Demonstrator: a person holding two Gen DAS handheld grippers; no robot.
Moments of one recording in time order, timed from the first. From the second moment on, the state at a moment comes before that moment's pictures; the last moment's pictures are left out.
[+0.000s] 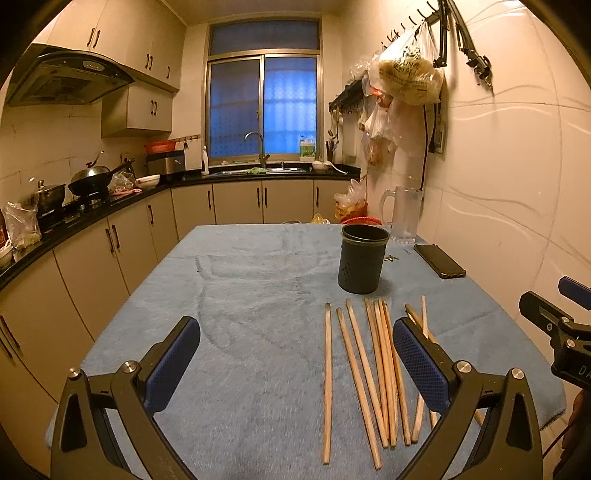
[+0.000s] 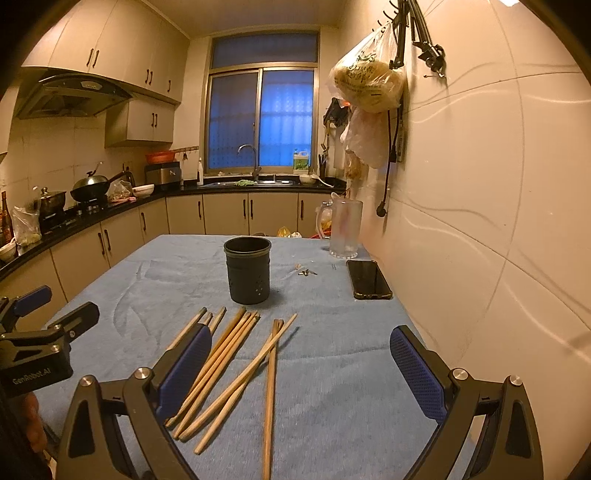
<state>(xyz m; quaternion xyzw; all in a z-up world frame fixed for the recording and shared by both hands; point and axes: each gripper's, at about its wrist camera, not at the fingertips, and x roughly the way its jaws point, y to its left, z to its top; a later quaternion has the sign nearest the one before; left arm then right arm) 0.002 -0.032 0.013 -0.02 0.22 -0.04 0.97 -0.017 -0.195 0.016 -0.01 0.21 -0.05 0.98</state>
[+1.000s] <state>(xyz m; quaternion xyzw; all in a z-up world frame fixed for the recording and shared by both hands) 0.160 -0.040 -0.027 -0.02 0.40 -0.09 0.91 0.127 -0.259 -0.036 0.12 0.39 0.02 0.91</state>
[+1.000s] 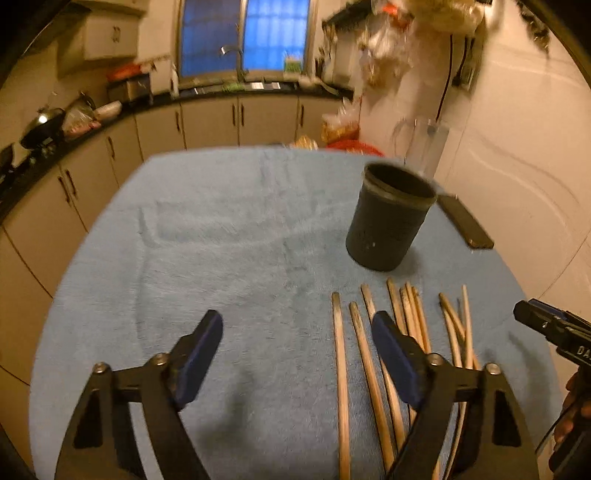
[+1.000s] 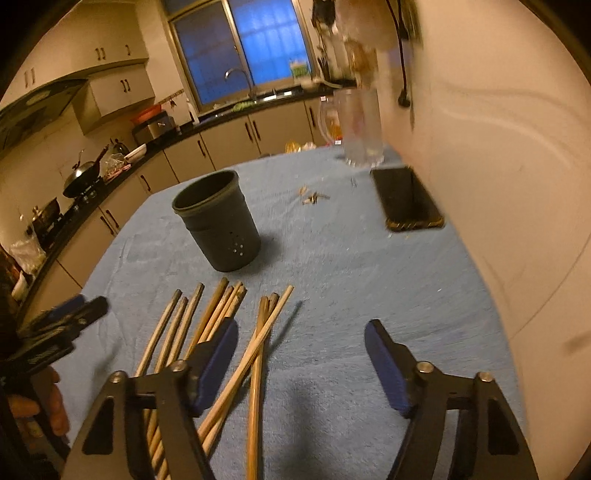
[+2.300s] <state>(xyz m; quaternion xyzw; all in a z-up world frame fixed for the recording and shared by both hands) 0.244 -0.033 -0.072 -0.08 0.55 -0.14 0.82 0.207 -0.265 -0.075 0.27 0.48 0.09 0.83</state>
